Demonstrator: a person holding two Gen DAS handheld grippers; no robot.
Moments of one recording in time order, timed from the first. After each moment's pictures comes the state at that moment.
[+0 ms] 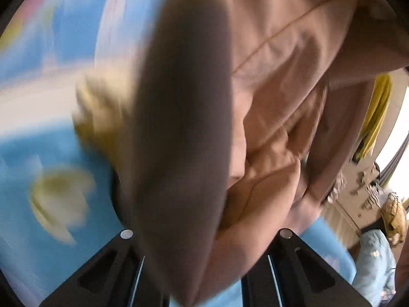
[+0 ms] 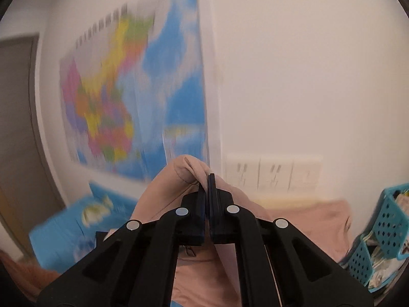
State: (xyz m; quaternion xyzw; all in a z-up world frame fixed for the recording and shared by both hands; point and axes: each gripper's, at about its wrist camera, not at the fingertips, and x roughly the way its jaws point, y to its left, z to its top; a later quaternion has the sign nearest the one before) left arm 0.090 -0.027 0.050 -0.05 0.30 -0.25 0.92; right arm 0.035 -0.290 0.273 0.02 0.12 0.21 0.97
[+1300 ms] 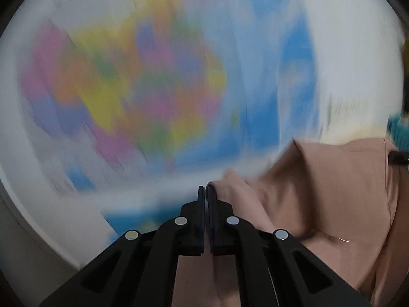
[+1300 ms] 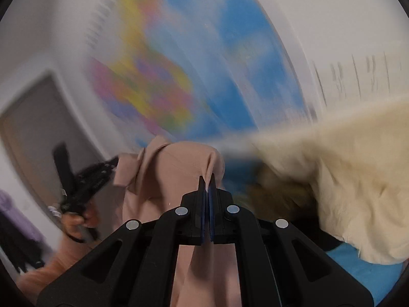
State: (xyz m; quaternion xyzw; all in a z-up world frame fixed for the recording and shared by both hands) left arm 0.067 0.158 0.137 0.10 0.29 0.05 0.95; right arm 0.099 -0.175 0.157 0.17 0.33 0.35 0.86
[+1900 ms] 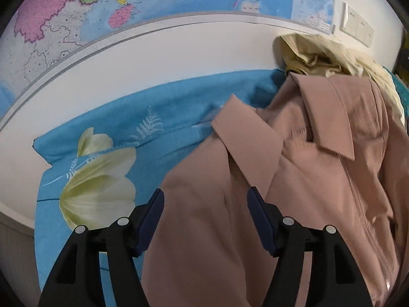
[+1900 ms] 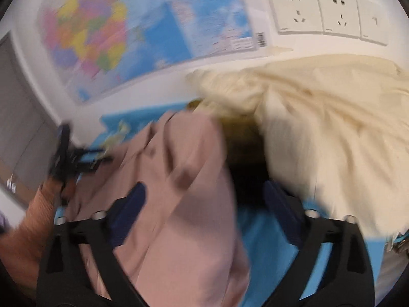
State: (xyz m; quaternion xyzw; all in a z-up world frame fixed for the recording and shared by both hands) left arm 0.097 0.238 -0.005 0.07 0.46 -0.06 0.89; right arm 0.072 -0.176 0.086 0.06 0.40 0.27 0.87
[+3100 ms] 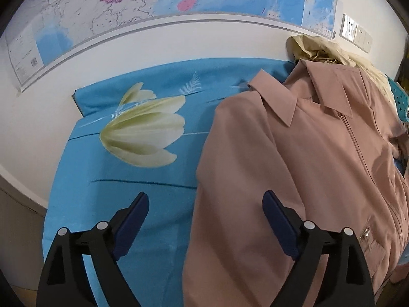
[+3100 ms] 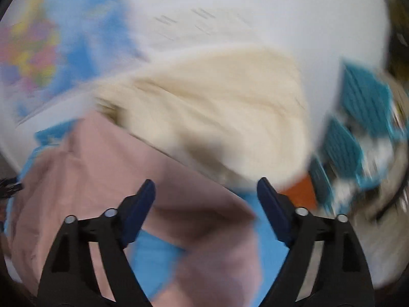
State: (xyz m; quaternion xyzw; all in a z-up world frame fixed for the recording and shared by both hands) left arm -0.009 0.298 -0.006 0.03 0.45 -0.03 0.89; right arm 0.035 -0.290 0.055 0.03 0.34 0.08 0.94
